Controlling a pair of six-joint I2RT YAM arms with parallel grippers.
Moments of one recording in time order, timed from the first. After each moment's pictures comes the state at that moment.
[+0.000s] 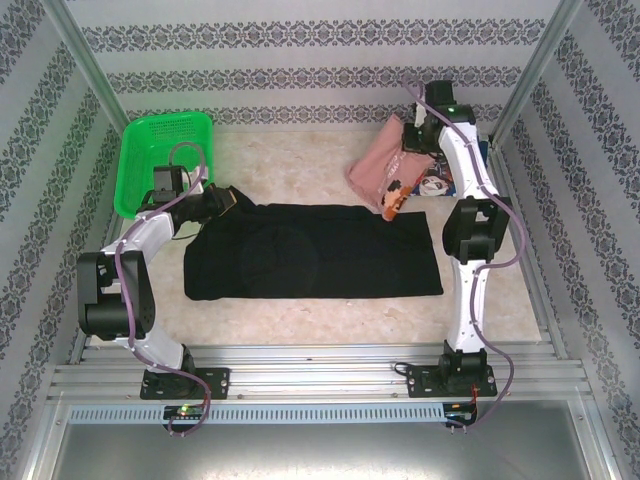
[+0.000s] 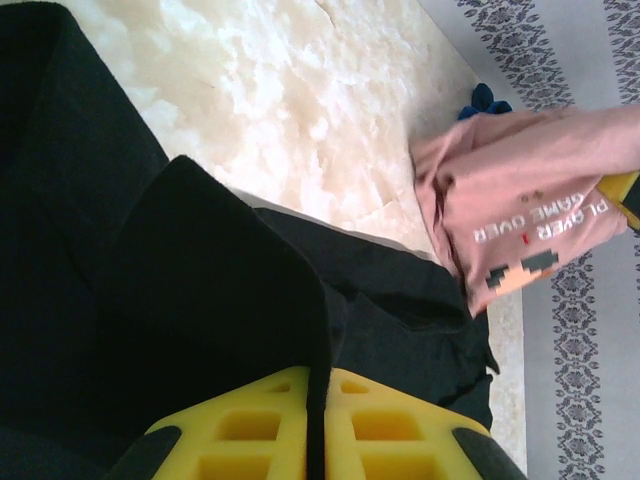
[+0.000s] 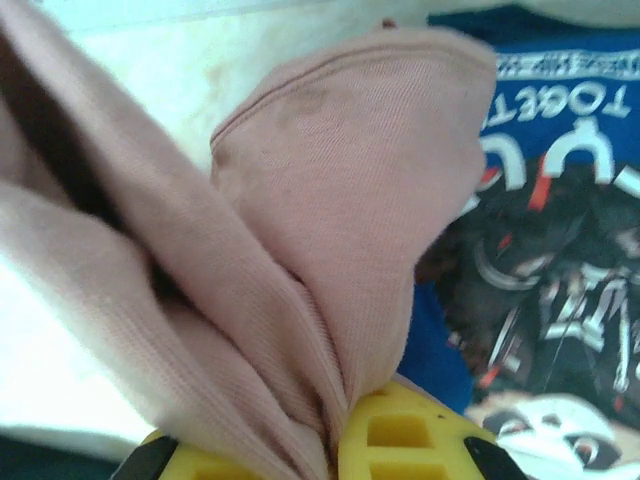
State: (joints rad) left arm 0.11 1.62 1.04 -0.19 0.71 -0.56; right arm 0.02 2.40 2.48 -1.08 -0.16 0.15
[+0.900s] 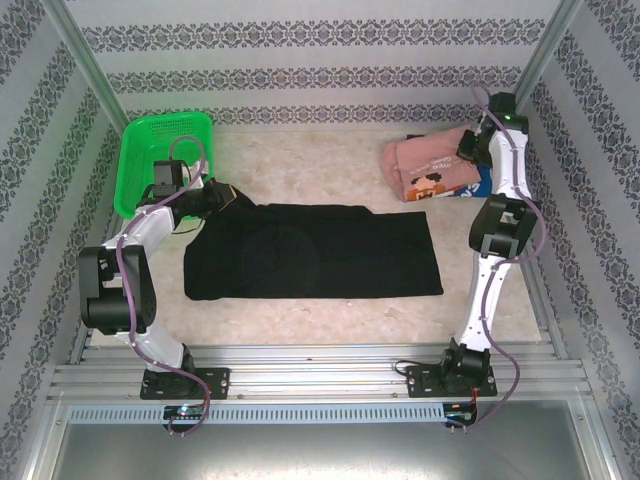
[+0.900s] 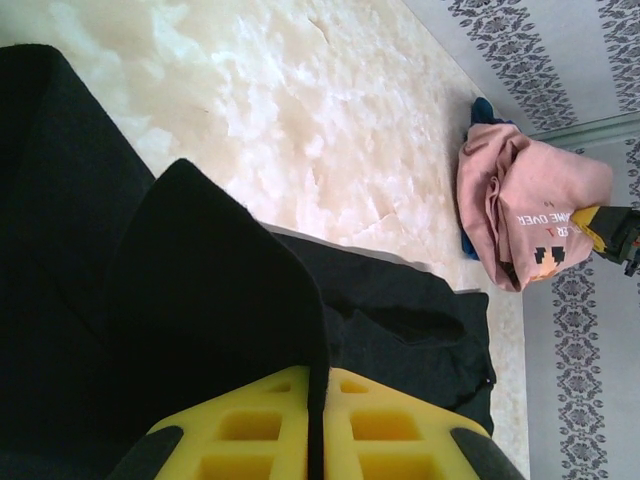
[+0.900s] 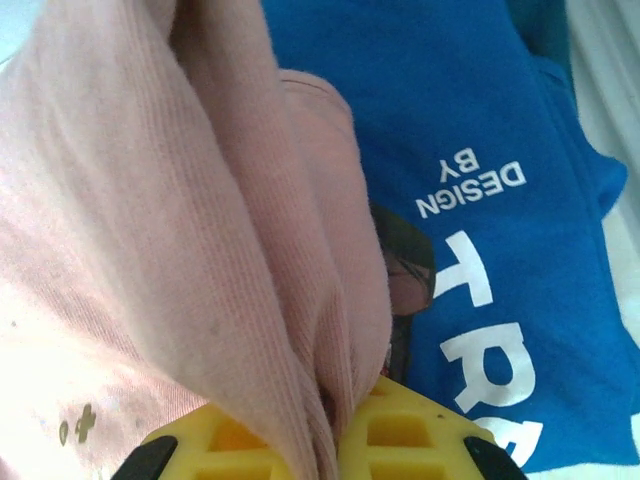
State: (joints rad) left arm 0.11 1.66 1.10 -0.21 0.71 -0.54; right arm -0.27 2.49 2.50 -1.09 -0.15 0.21
